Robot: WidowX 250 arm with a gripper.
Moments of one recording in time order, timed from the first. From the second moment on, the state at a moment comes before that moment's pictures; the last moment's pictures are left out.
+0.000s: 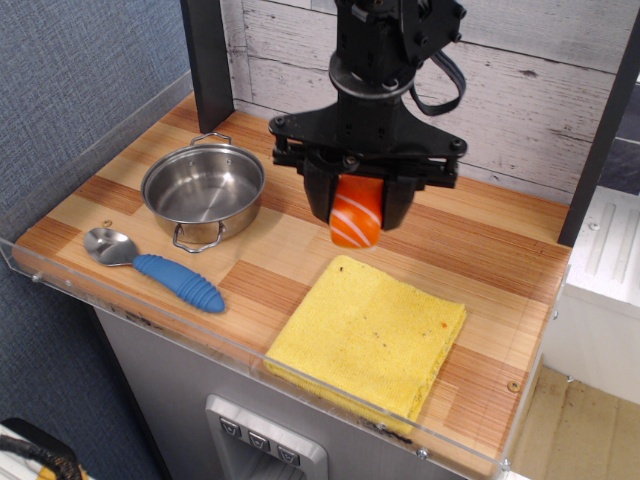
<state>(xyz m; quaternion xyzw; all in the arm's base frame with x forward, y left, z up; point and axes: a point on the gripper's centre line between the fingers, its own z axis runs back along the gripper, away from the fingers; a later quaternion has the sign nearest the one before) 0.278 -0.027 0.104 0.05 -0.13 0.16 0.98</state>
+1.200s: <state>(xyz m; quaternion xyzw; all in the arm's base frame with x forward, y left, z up) 0.360 0.056 0.053 0.06 -0.15 0.25 0.96</state>
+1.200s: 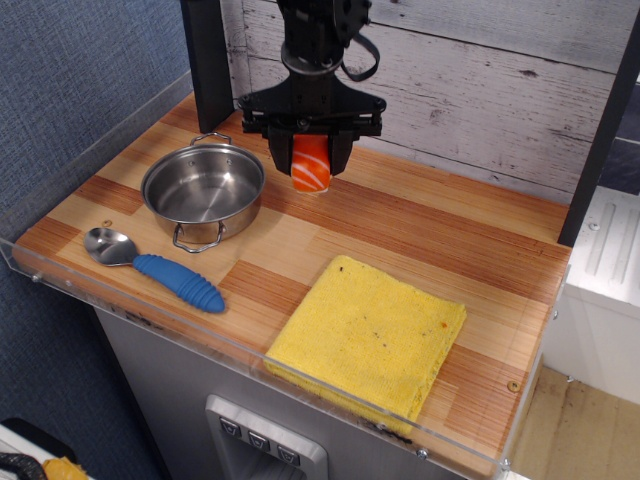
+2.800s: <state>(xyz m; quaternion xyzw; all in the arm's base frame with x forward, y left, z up) 0.391 0.073 0.063 0.03 -0.15 0.27 0.95</state>
